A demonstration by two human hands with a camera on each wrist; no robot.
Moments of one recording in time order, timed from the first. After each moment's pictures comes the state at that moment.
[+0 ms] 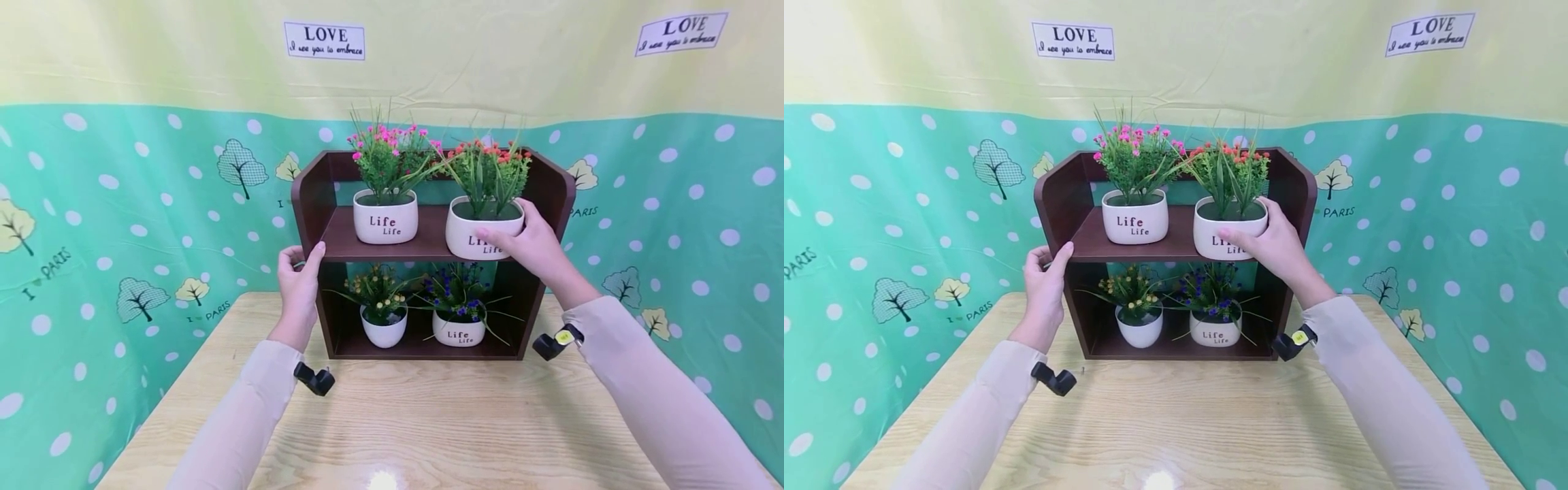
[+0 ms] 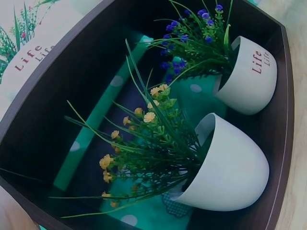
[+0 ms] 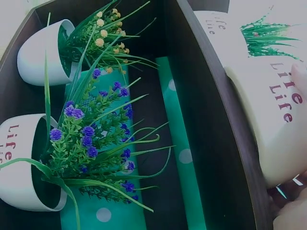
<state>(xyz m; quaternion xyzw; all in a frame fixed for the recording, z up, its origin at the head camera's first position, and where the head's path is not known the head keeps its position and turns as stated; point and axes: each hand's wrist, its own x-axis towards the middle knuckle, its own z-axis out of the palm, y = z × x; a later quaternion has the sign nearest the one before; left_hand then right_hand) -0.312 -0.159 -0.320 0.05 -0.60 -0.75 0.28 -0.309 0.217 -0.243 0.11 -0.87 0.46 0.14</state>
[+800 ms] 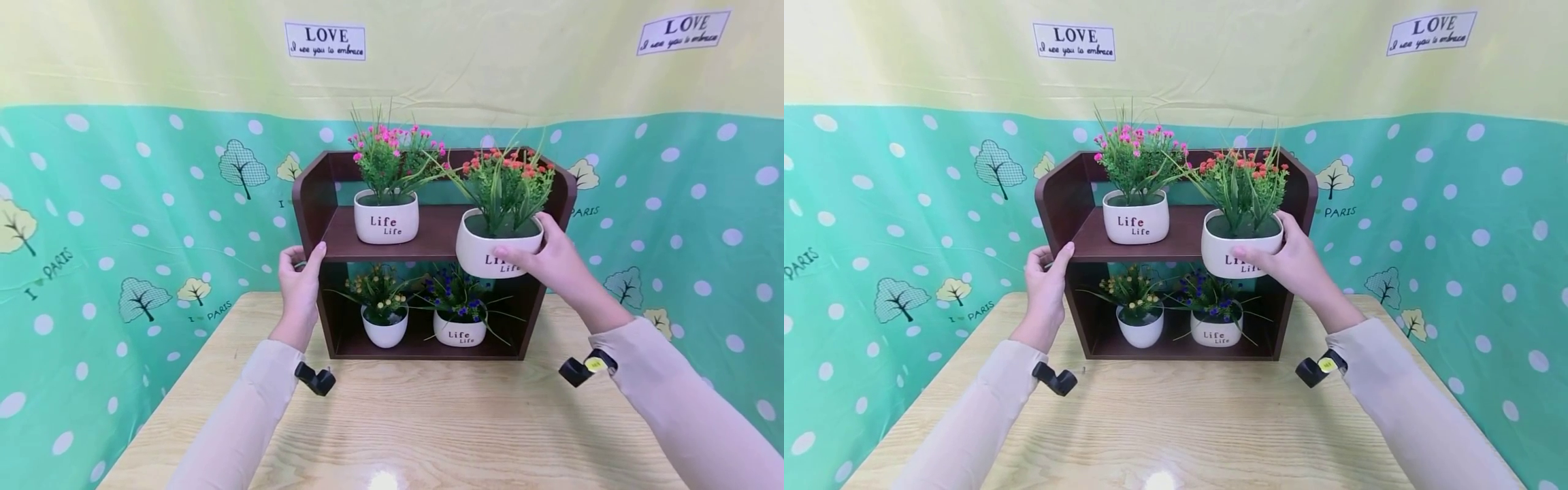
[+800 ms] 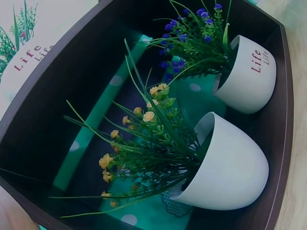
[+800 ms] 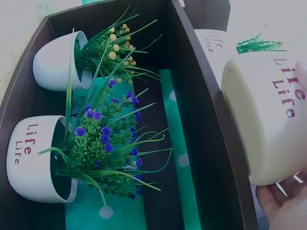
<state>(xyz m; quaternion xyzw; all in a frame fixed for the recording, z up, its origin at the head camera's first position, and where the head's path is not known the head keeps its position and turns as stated) -0.311 -0.159 -0.320 0.05 -0.60 -0.74 0.29 -0.271 0.231 -0.246 0.12 -0.88 0.45 0.14</state>
